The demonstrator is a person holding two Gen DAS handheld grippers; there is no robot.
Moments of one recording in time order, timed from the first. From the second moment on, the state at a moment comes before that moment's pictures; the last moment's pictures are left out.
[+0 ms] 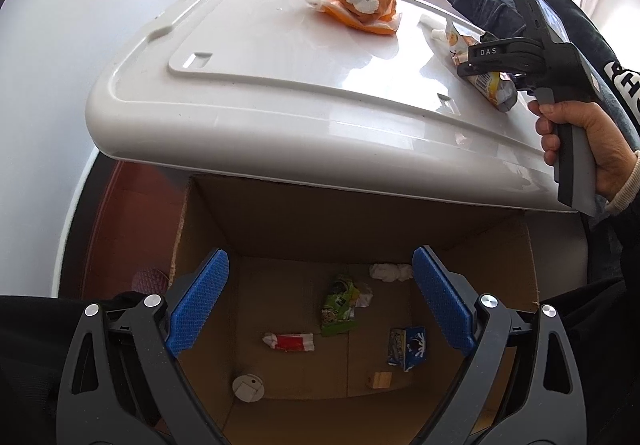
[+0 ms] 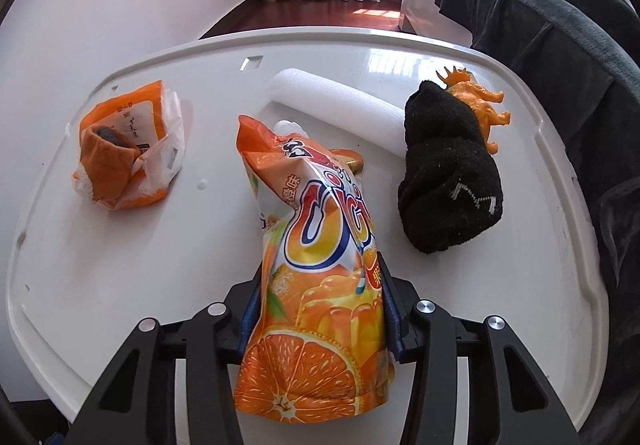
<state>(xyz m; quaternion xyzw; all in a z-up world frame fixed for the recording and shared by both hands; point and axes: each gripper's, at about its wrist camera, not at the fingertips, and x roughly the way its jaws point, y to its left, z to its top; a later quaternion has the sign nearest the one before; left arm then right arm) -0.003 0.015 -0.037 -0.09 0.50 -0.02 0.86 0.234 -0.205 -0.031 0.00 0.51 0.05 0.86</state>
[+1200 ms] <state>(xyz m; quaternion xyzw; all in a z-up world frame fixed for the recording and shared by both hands) 0.235 -0.016 0.003 0.05 0.41 -0.06 0.91 0.163 -0.221 -0.024 -0.01 0.51 0.06 0.86</state>
